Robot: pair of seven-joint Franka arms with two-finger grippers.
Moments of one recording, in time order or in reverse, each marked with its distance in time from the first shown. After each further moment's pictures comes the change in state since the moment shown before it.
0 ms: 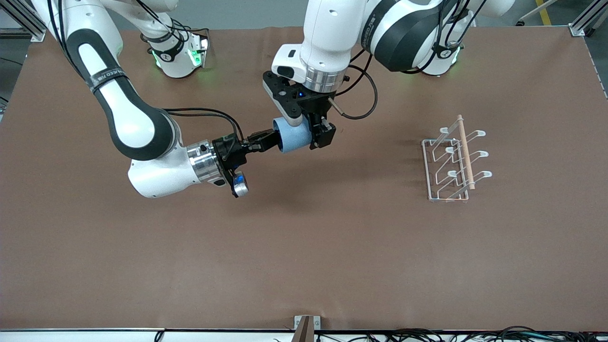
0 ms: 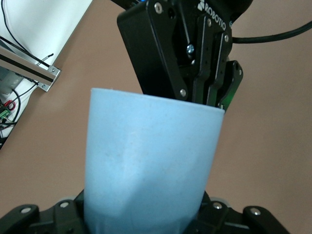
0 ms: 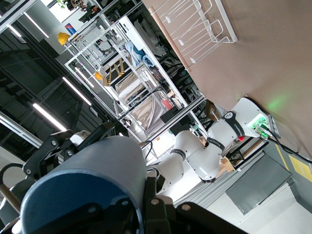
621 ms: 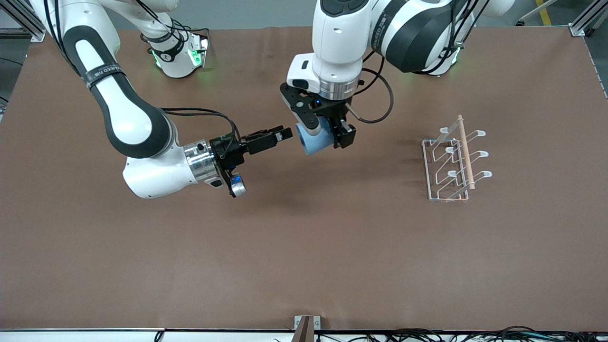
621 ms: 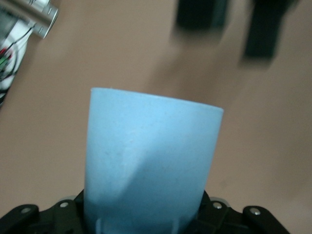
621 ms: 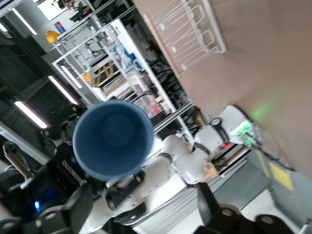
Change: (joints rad) left arm 0.023 -0.008 0.028 0.010 0.095 -0.251 0.035; right arm -0.014 -0.003 -0.003 0.039 -0.106 -0.005 -0.007
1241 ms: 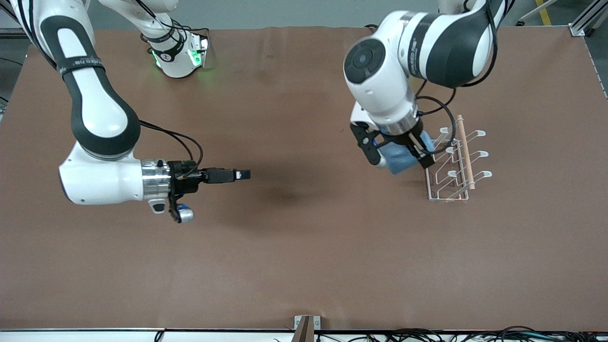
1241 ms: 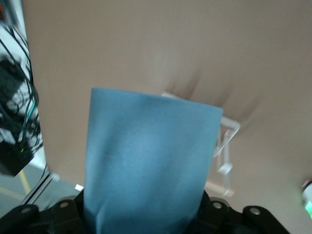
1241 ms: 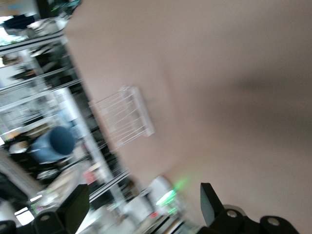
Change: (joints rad) left arm 0.127 0.013 0.007 -0.073 0.378 -0.289 0.309; right arm -0.023 -0.069 -0.131 0.041 -0.435 0.144 -0.002
